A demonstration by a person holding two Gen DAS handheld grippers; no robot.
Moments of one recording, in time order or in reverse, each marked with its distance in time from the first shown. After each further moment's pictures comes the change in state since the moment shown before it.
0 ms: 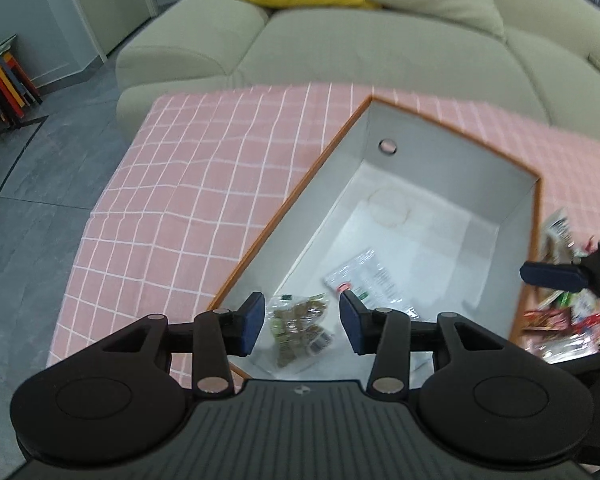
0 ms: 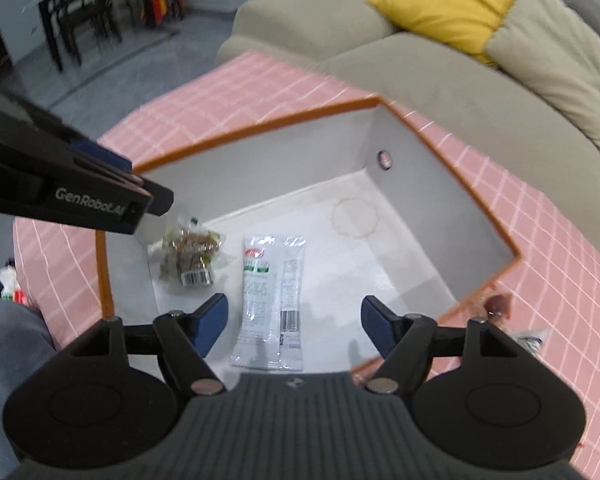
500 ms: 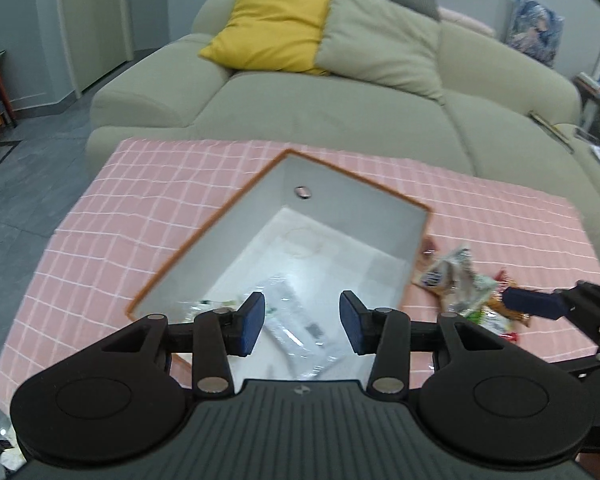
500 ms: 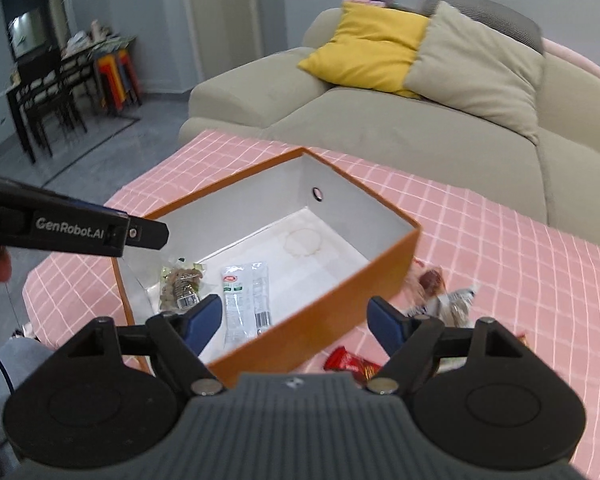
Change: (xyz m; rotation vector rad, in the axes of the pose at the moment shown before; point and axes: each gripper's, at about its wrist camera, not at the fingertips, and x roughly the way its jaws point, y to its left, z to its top) left arm -0.063 -0.041 -0.045 -0.025 -0.203 -0.153; right arm -0.088 -0.024 -0.067 0.182 -0.198 -0.060
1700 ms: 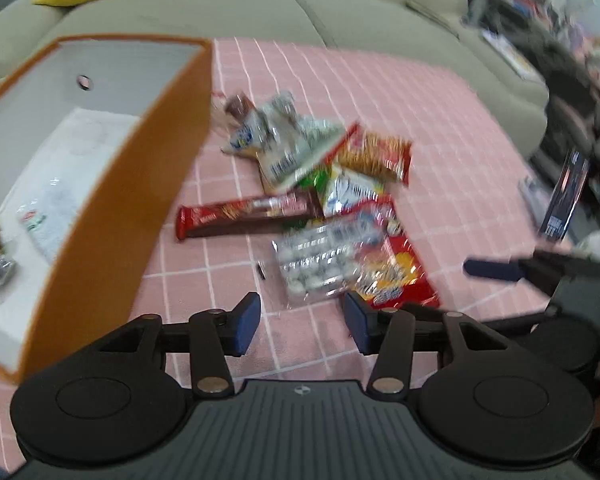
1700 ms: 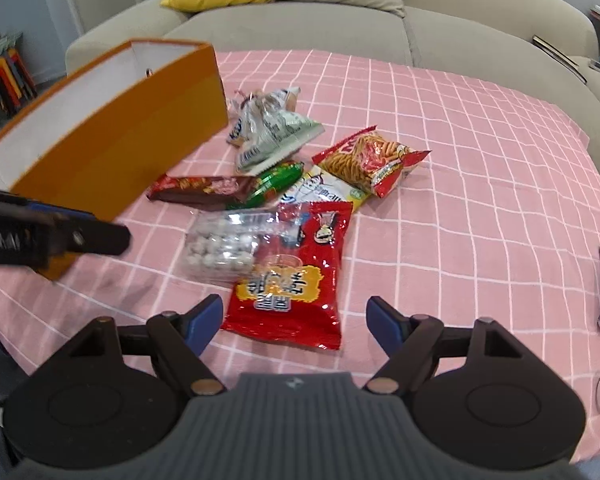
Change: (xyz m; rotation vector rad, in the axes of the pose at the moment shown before) left arm 0.089 -0.131 -0.097 0.215 0.226 -0.289; right arm -0.012 -0.114 -0.149 0.174 0.195 -0.236
